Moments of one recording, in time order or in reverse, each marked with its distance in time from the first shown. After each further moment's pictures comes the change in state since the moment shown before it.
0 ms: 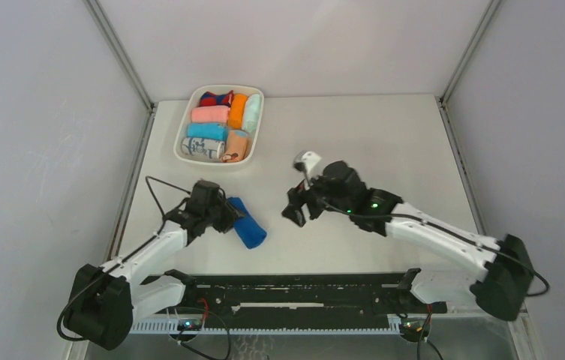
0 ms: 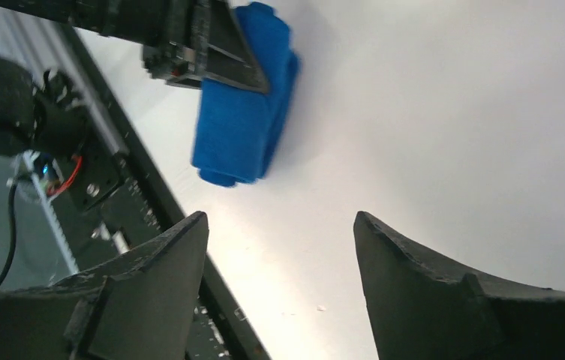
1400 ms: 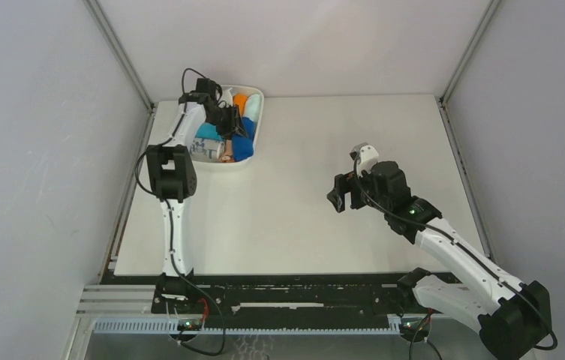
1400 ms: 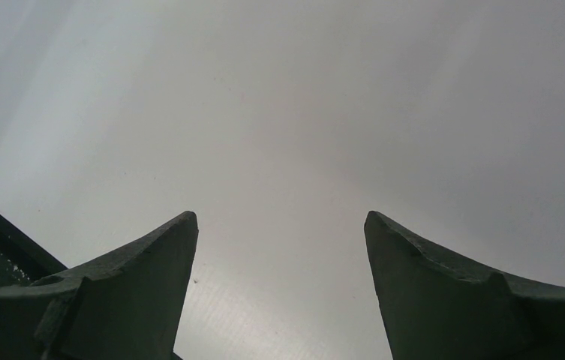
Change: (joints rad) left arm 0.335 1.365 1.795 -0.623 0.523 1.010; right arm -0.388 -0.322 -0.219 -0.067 0.099 -0.016
